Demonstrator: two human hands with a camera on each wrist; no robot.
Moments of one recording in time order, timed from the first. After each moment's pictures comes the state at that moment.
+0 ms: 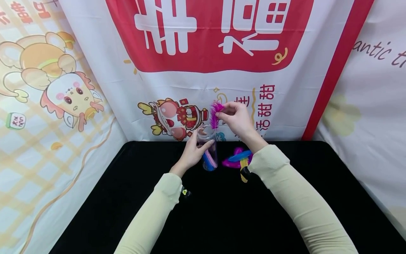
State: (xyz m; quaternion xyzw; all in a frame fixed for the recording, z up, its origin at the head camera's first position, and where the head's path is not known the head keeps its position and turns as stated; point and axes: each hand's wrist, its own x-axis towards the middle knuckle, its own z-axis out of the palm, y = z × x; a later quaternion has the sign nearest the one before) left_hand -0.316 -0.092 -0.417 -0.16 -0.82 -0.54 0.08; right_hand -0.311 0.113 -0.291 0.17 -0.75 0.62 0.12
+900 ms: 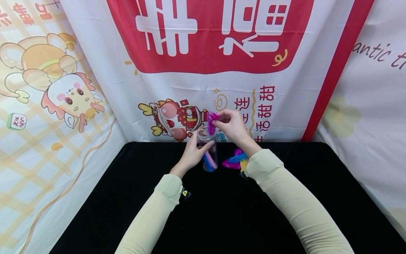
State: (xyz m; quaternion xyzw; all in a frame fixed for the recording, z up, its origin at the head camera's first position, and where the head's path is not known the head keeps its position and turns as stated) left_hand -0.316 -0.092 -0.418 -0.17 -0.82 -0.54 0.08; right_hand -0.318 0.104 -0.313 0.19 -0.79 0.57 0.10
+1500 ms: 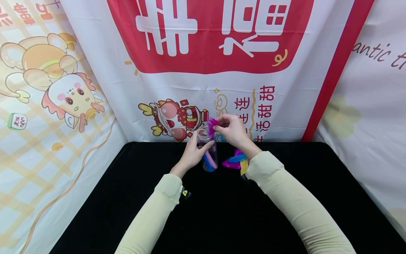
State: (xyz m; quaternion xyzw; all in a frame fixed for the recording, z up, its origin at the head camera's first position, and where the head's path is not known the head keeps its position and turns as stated) left_hand -0.315 -0.092 -0.417 -0.18 -0.82 -0.54 0.08; right_hand -0.314 0.105 -0.322 0.20 -0.83 0.51 0.10
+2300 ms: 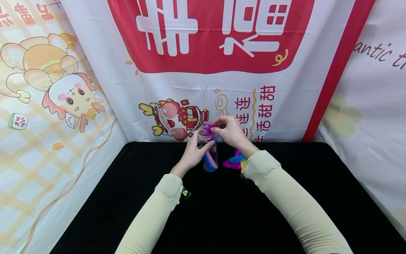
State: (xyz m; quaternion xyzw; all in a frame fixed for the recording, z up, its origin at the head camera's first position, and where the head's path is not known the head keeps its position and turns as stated) left_hand -0.315 -0.092 -0.417 -0.17 -0.83 -0.53 0.08; right_hand -0.320 0.100 -0.323 0.21 -0.86 0.46 0.08
